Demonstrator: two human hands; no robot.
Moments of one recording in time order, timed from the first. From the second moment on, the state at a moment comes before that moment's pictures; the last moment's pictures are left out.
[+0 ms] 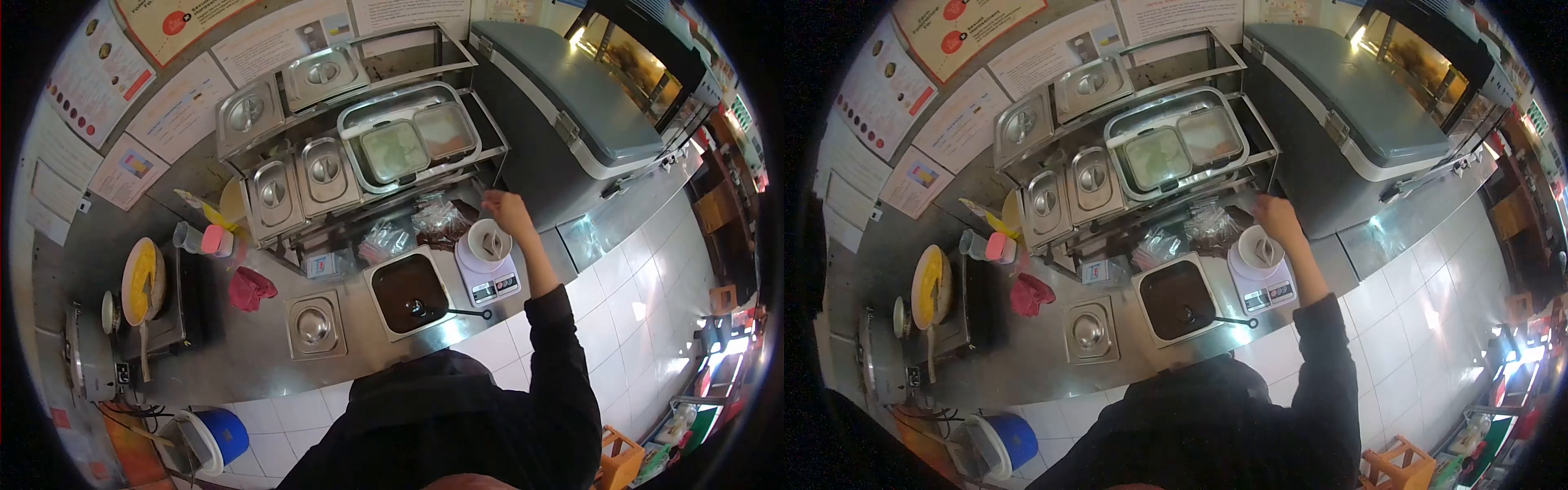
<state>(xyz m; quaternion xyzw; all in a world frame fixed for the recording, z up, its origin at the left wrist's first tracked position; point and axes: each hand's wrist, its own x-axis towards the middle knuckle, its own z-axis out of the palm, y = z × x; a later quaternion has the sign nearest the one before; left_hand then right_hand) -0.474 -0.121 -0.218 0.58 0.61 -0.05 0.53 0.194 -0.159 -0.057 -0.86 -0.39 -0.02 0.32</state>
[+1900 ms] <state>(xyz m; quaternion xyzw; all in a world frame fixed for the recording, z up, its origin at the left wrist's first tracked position) -0.123 -0.067 0.050 0.71 -0.07 0.20 0.68 -0.074 -0.243 0.081 -0.66 -0.37 0.00 0.65</state>
